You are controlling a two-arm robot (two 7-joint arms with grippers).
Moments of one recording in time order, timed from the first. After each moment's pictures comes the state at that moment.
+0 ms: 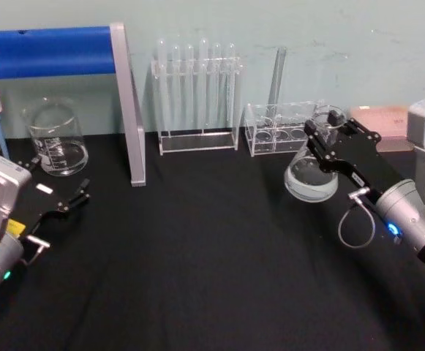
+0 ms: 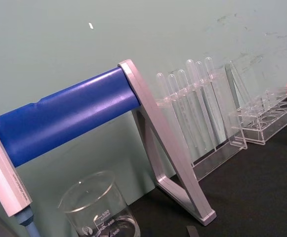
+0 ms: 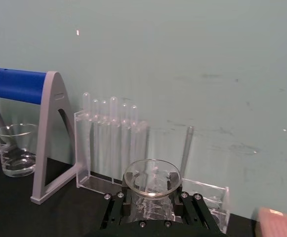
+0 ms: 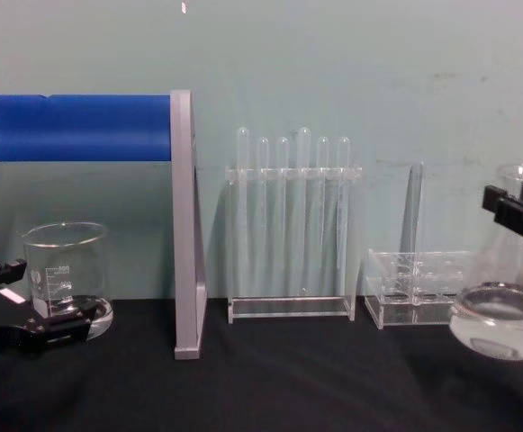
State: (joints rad) left arm -0.20 0.60 0.45 -1.41 -0.25 -0.12 0.03; right arm 0.14 0.33 -0.17 -1.55 0.29 -0.06 0.25
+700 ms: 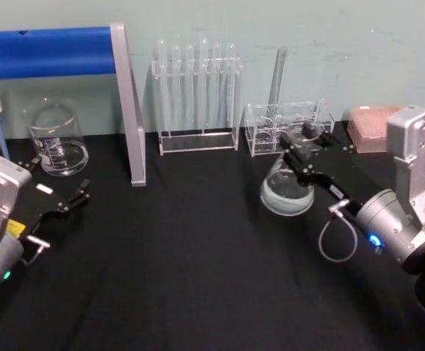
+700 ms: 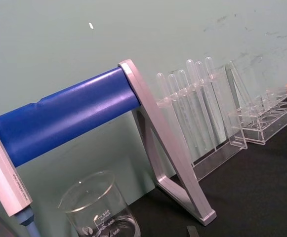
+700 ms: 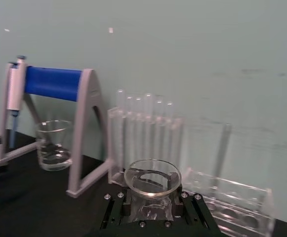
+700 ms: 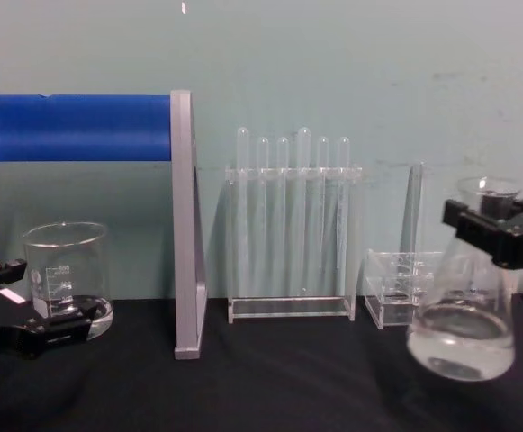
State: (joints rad) left arm -0.20 0.60 0.45 -1.41 -0.25 -0.12 0.03; right arm 0.12 0.31 -0.20 -1.57 0.29 -0.05 0.32
